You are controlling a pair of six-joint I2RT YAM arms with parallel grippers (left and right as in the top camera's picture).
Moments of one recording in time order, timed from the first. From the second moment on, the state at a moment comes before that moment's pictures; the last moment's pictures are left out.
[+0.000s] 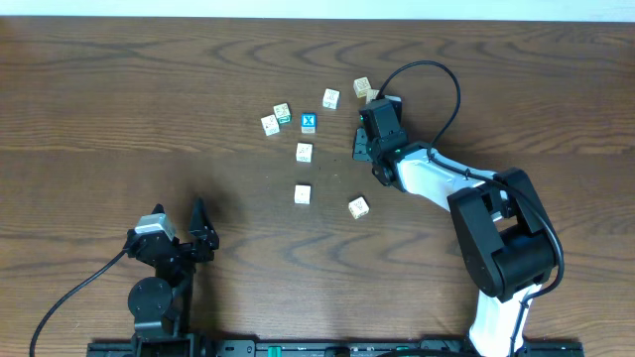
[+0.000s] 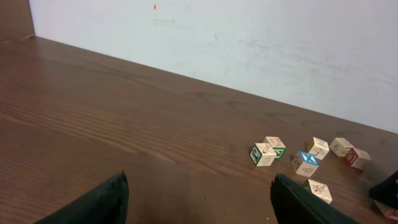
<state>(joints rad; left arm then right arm) 0.05 0.01 0.01 -0.11 0.00 -0.25 0.44 2.02 1.13 -0.03 0.17 0.51</state>
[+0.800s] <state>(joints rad) 0.05 0.01 0.01 -0.11 0.00 -0.25 0.42 1.92 1.16 -0.42 0.10 0.42</state>
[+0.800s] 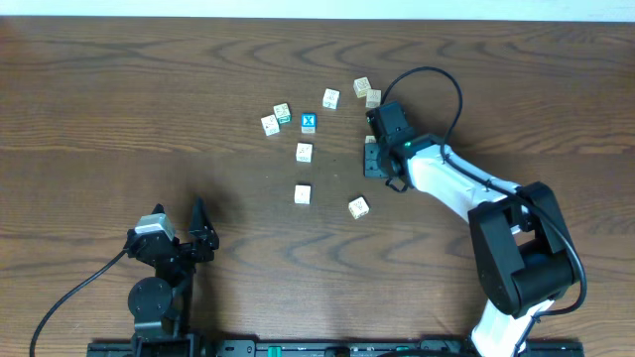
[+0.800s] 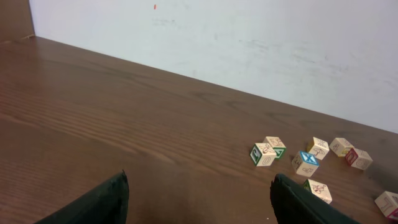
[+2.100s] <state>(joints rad) 0.05 0.01 0.01 -0.11 0.00 -0.25 0.40 2.00 1.31 -0.39 0.02 0.40</state>
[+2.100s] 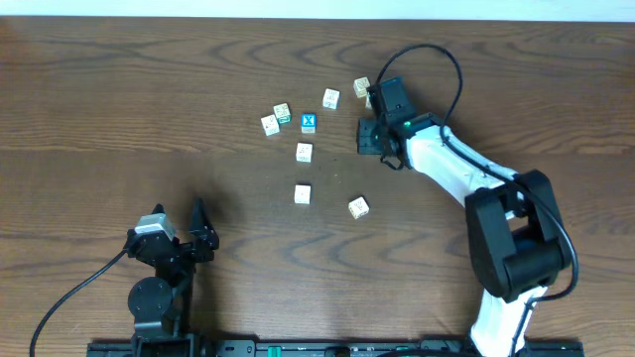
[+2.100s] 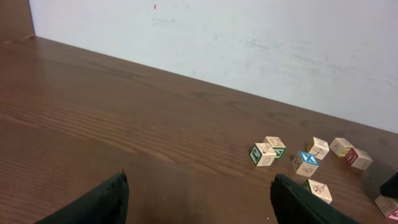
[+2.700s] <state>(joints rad) 0.05 0.01 0.01 -0.11 0.00 -0.25 0.40 2.00 1.31 -0.39 0.04 0.40</state>
